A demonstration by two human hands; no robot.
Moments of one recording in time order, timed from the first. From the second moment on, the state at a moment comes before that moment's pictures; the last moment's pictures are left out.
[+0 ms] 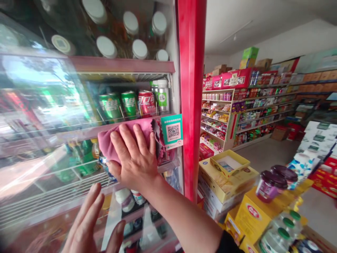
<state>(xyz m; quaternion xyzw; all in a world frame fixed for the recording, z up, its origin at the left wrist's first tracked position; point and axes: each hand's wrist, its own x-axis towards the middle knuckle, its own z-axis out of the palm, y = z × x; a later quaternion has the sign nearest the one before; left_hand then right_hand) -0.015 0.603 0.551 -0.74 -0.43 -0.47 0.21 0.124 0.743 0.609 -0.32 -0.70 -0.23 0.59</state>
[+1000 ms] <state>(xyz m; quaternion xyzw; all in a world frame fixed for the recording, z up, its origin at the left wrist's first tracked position) 0.061 0.728 0.655 -0.71 -0.42 -0.39 0.39 0.205 0.650 0.491 -0.37 -0.69 0.06 0.62</state>
